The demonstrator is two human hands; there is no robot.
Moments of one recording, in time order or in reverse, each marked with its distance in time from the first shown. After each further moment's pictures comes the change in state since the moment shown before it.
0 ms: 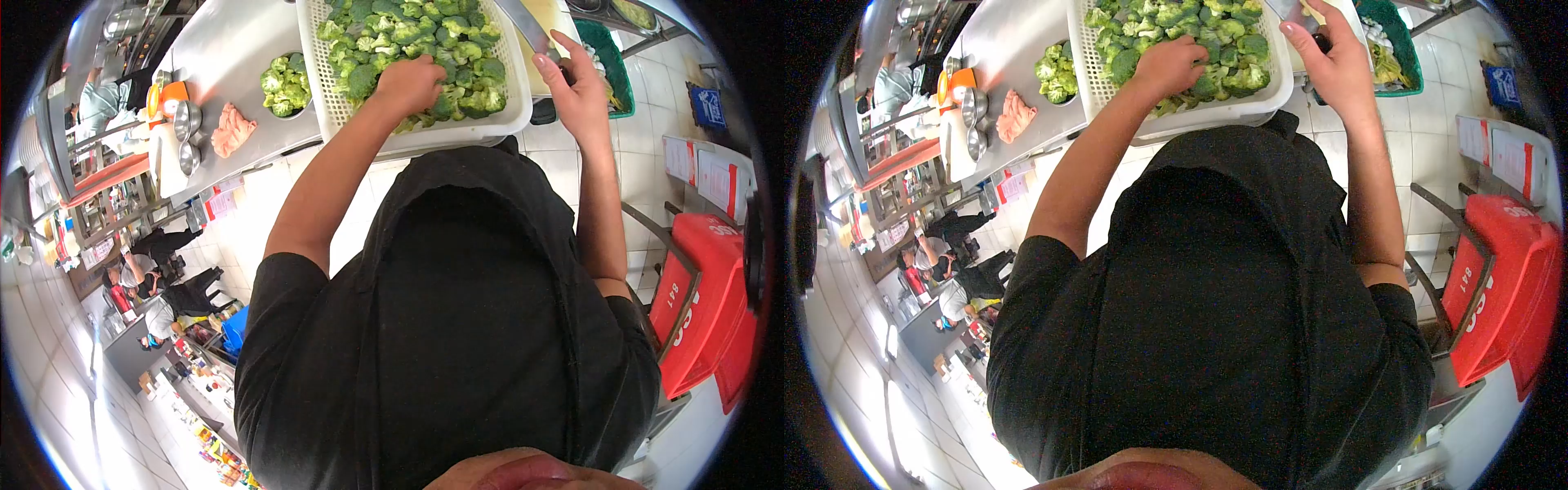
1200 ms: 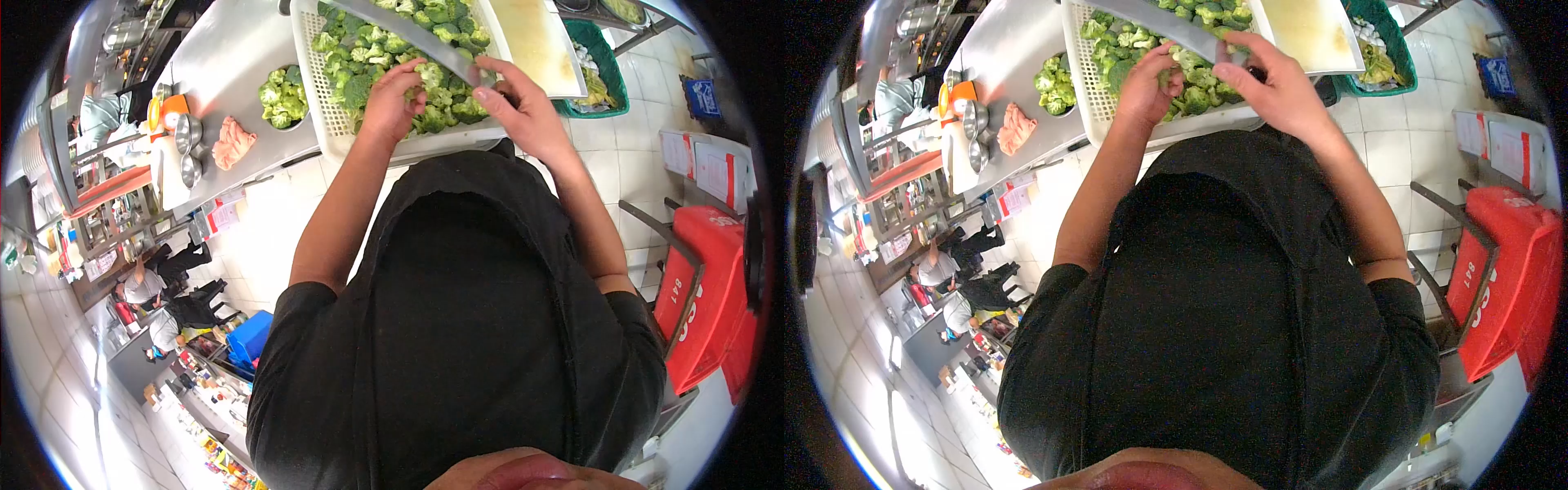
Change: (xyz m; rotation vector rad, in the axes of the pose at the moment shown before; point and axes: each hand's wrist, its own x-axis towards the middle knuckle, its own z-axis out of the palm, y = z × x) left_hand -0.030 0.026 -0.018 -1.970 0.300 -0.520; right_hand -0.026 -0.029 0.034 0.184 -0.332 0.009
